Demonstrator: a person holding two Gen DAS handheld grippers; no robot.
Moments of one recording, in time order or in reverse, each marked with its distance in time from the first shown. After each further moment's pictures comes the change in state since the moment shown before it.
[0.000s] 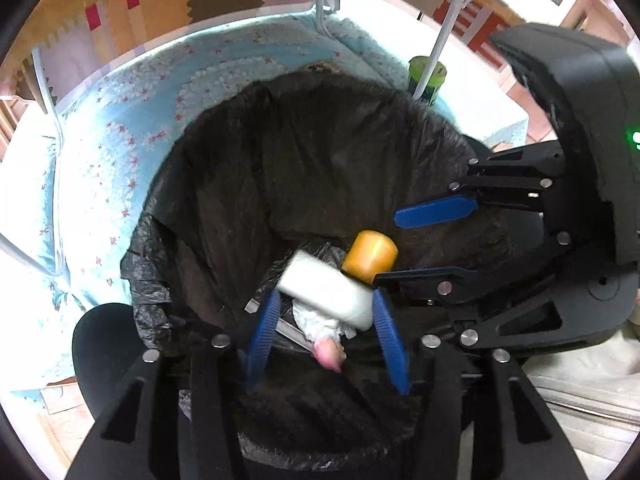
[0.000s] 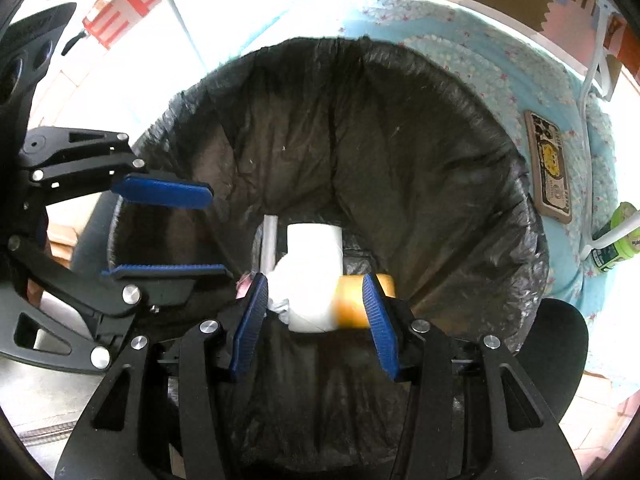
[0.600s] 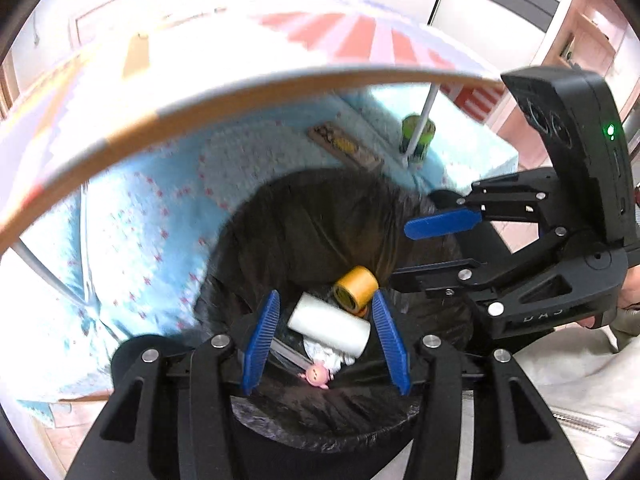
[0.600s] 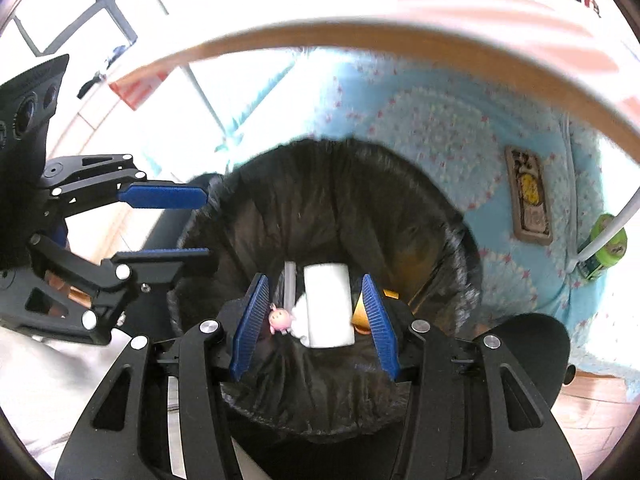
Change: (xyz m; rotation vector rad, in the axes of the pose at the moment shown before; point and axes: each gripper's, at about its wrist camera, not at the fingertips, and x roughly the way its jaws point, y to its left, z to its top) left arm -0.069 0.000 0.014 0.008 -0.167 0.028; right arm -0.066 -0.009 0.014 0.049 -0.155 0.057
